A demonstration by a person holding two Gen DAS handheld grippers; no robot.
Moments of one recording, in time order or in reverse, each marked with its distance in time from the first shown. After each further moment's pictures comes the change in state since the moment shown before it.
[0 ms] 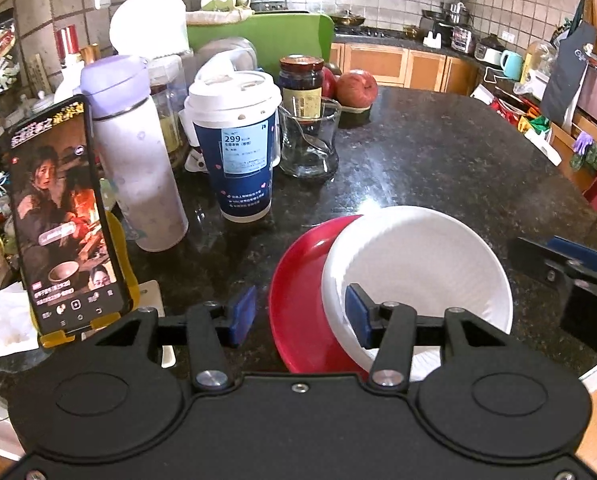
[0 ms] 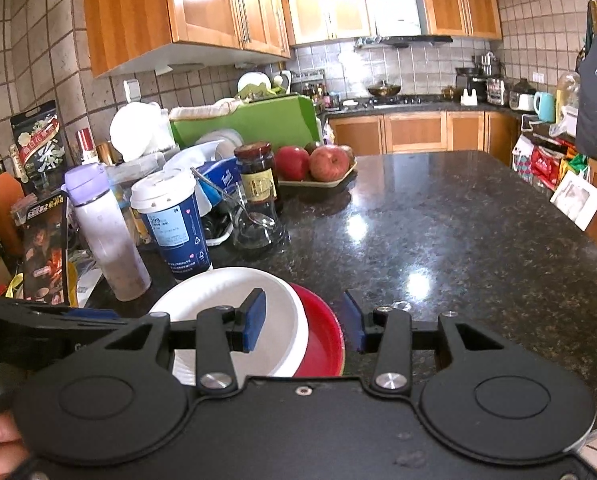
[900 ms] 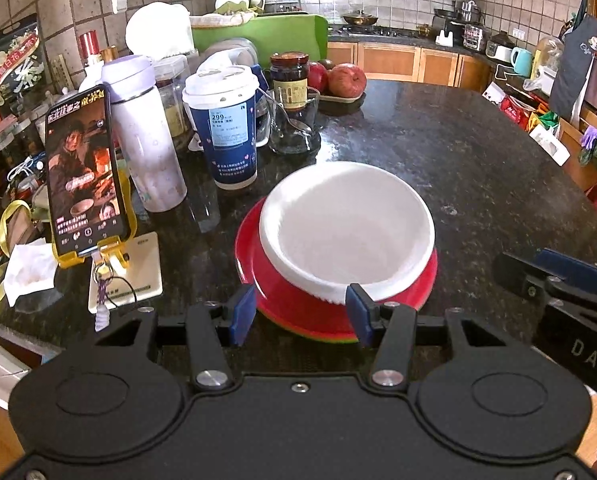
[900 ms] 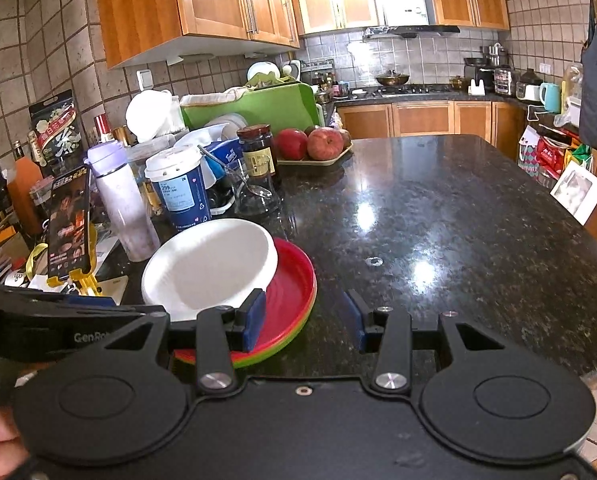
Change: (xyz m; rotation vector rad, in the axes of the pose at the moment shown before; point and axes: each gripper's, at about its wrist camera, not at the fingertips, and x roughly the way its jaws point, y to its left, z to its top) left arm -0.035 -0.049 -0.032 -0.010 0.005 0.069; right arm -0.044 -0.027 -0.028 -0.006 0.045 0.043
